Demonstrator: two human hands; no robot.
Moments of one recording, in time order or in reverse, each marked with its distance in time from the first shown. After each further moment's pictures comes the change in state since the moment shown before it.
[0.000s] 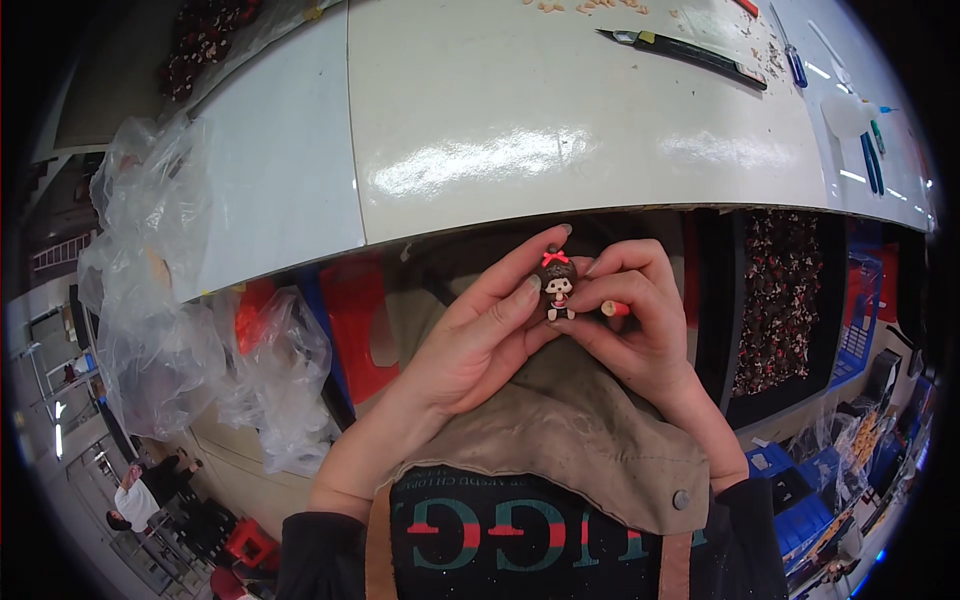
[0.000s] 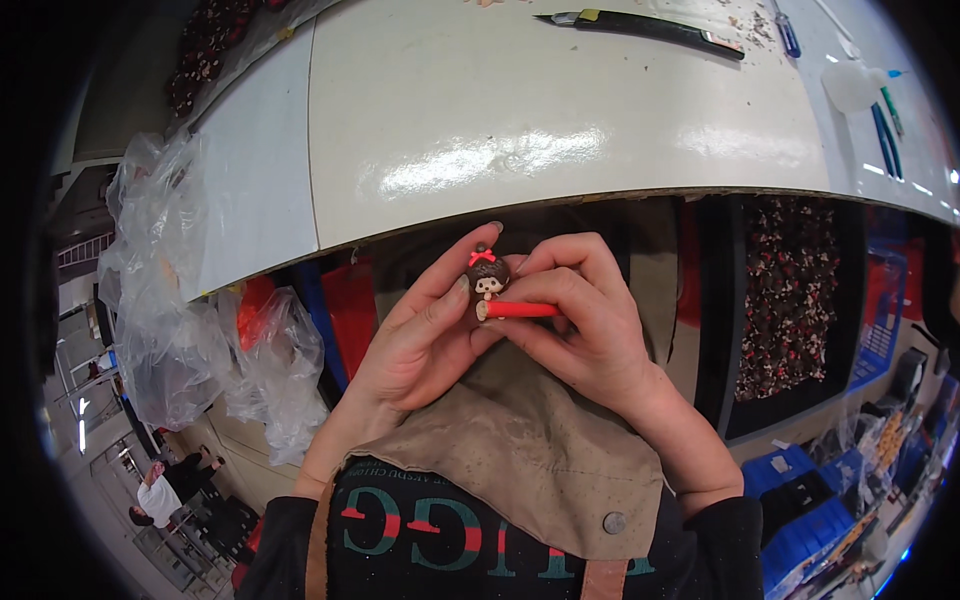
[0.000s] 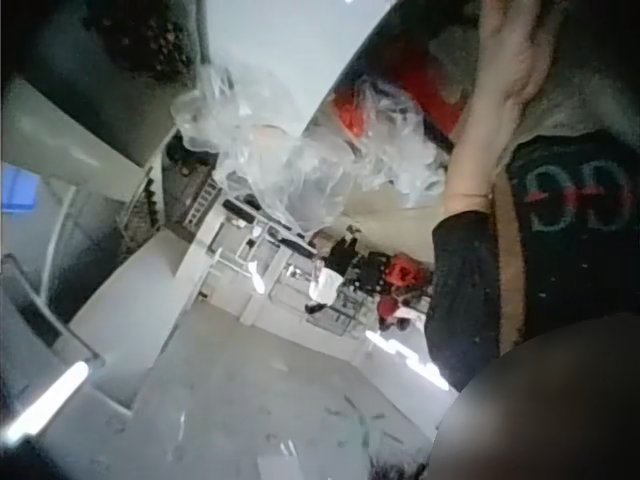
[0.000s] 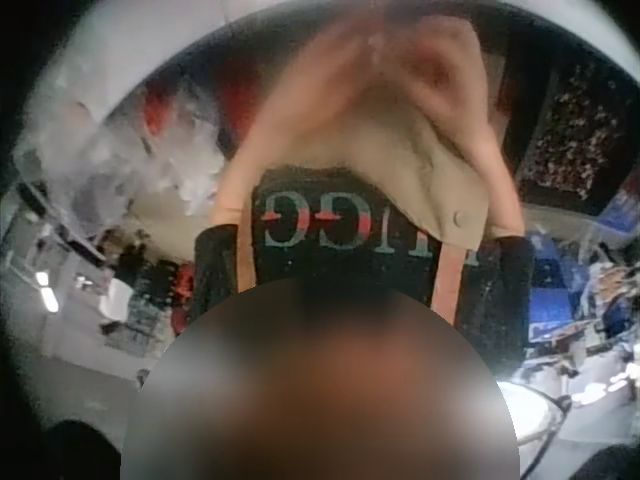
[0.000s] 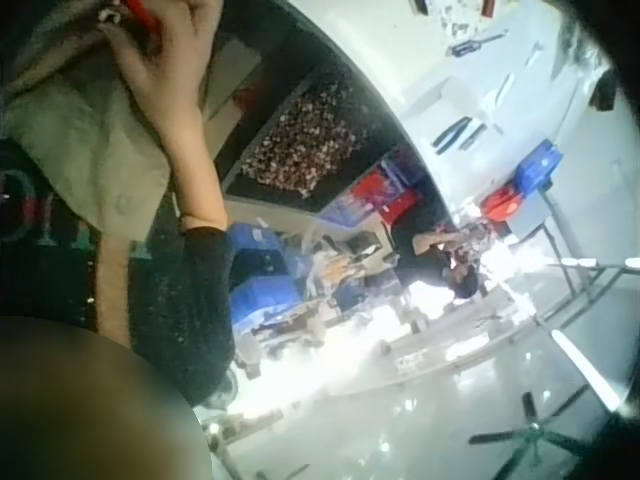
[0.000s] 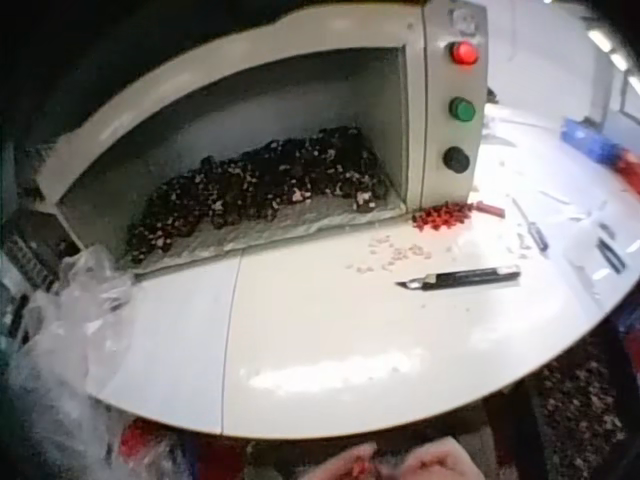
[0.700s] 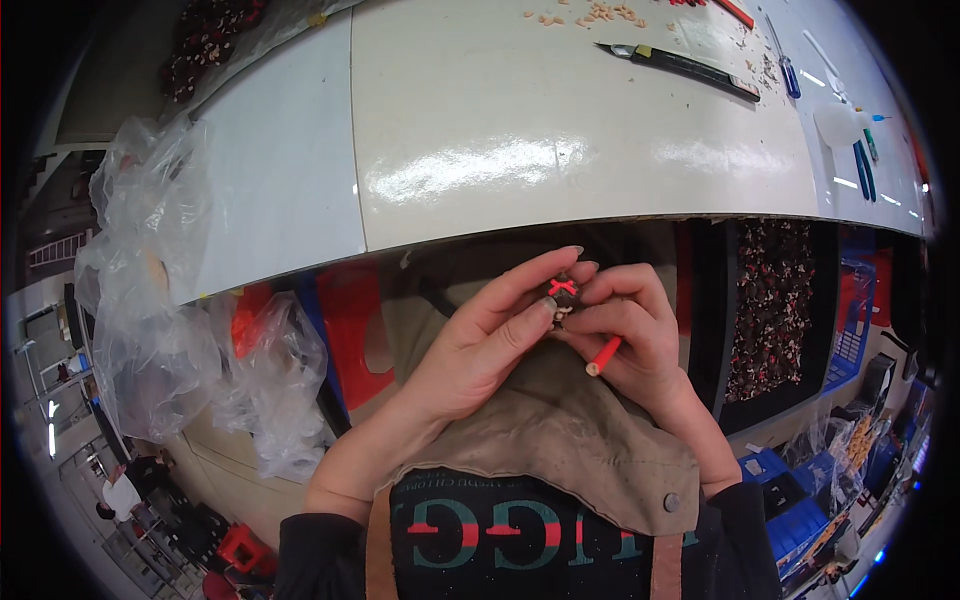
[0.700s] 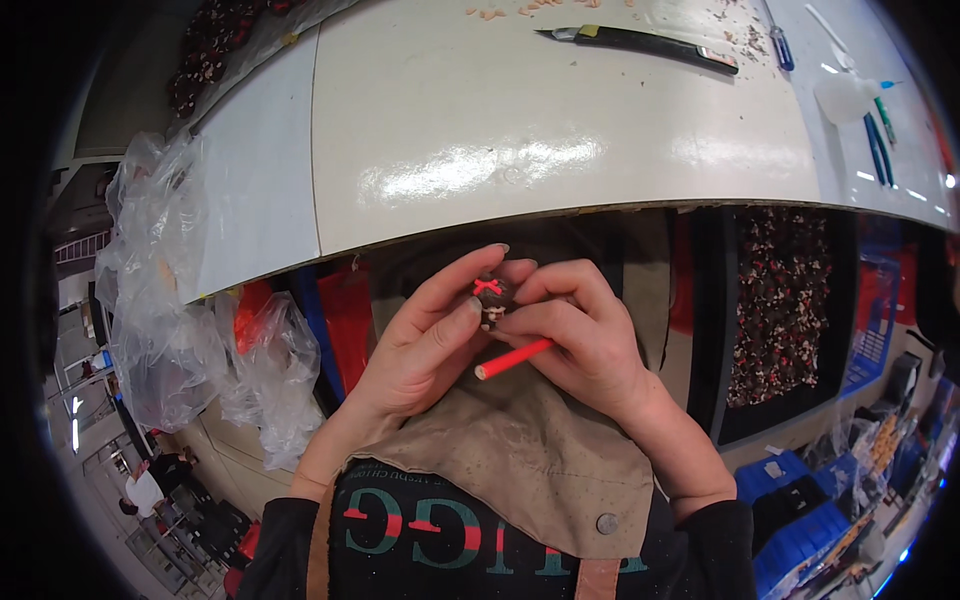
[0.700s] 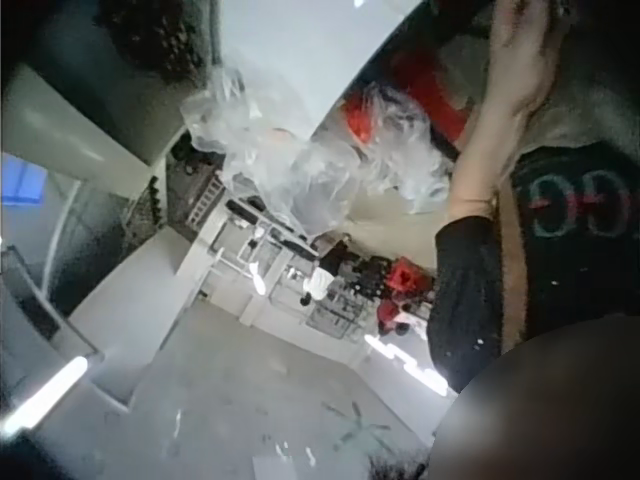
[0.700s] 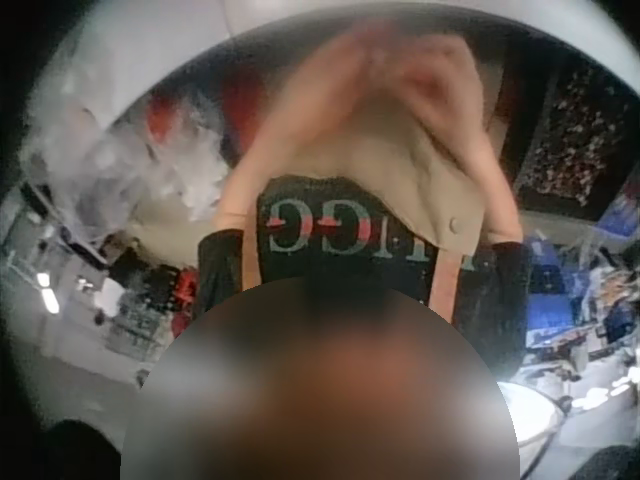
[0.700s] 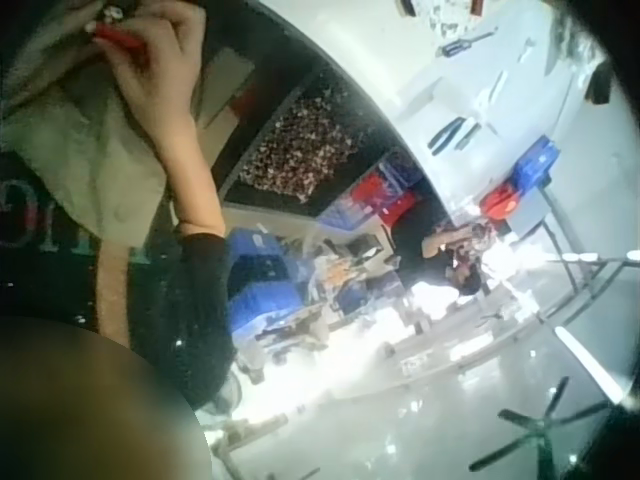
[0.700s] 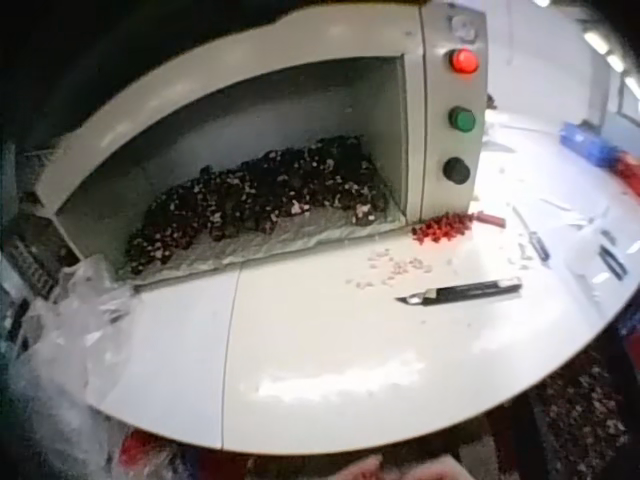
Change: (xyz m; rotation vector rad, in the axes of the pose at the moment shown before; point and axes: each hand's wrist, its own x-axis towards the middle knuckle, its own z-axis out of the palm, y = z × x) left_hand 0.000 0.006 0.007 0.260 -0.068 0.091; right_hand 0.002 -0.009 -0.004 -0.178 0.012 -0.107
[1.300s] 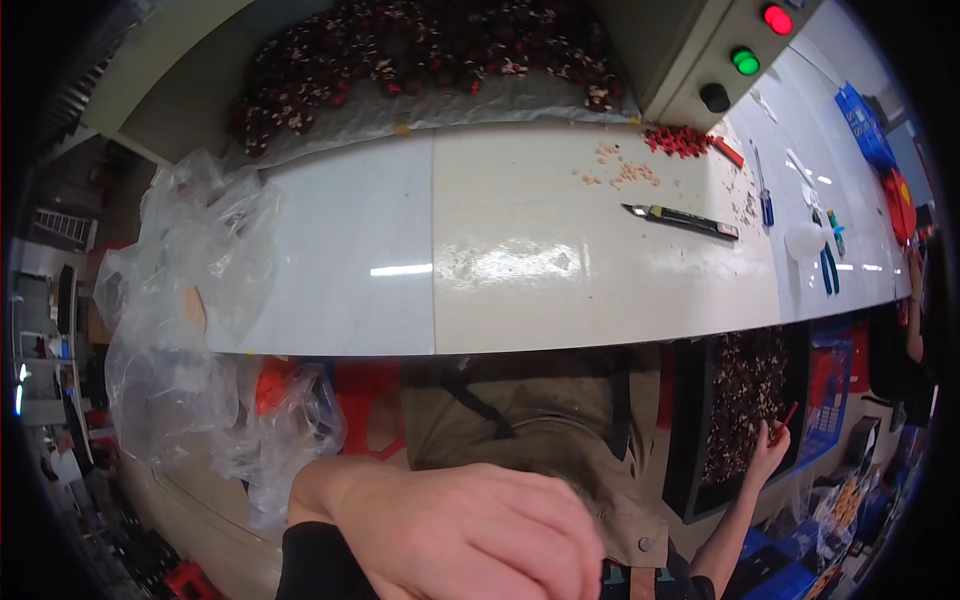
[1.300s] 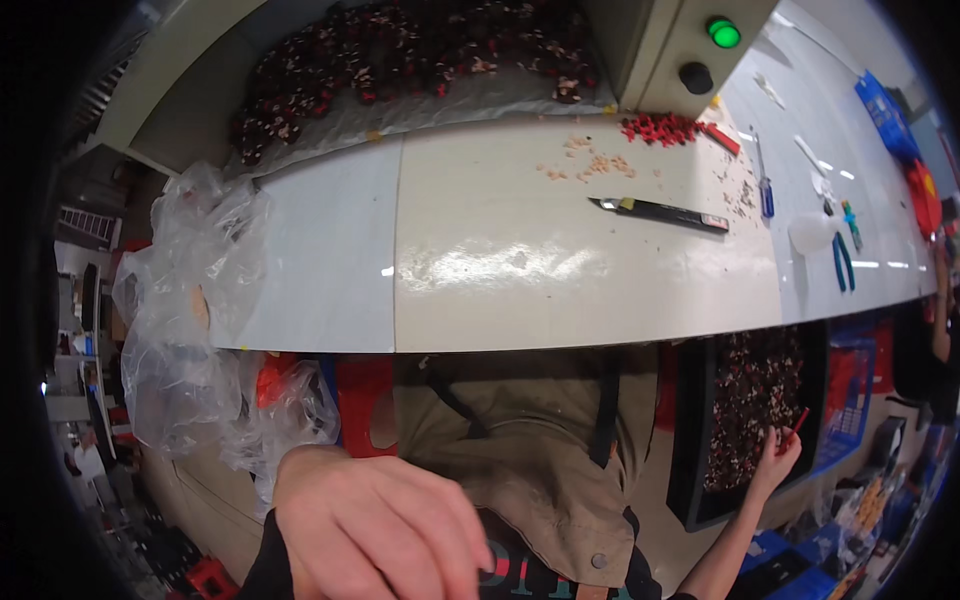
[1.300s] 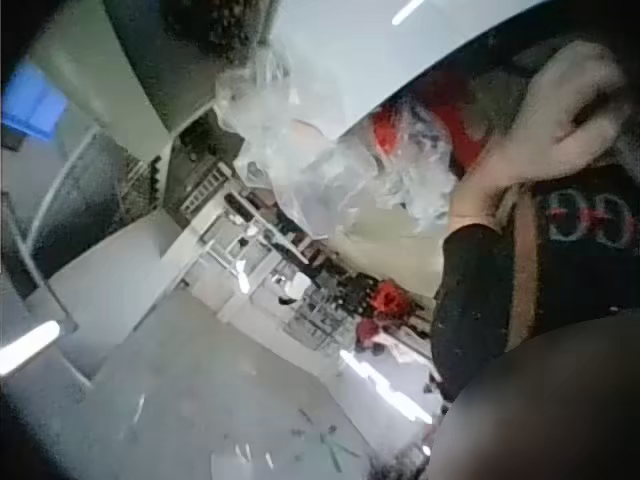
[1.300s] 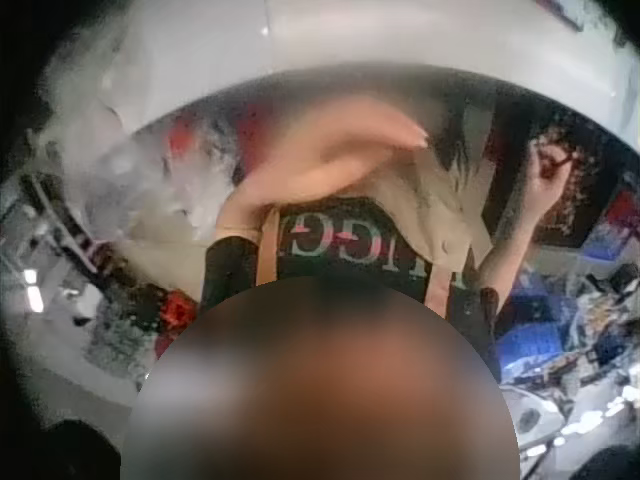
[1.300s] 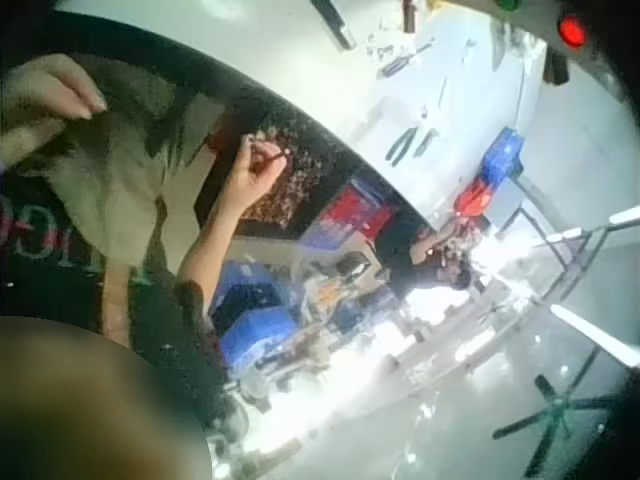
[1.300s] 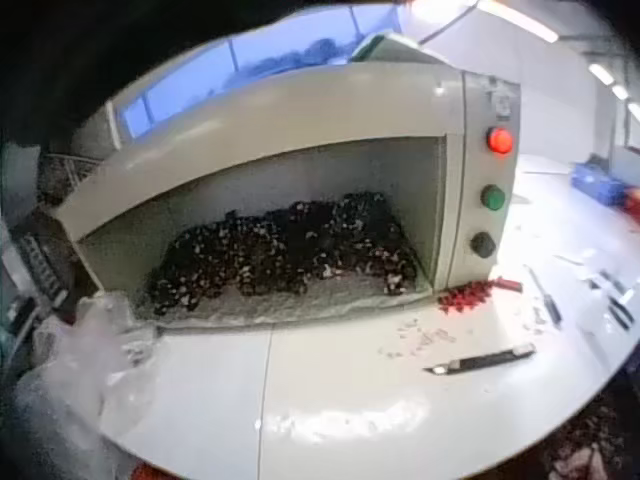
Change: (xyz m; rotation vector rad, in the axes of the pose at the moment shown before) left_hand -0.080 0.260 0.069 0.682 -0.039 0.135; right_hand -0.111 -0.024 -0.188 -0.800 0.733 0.780
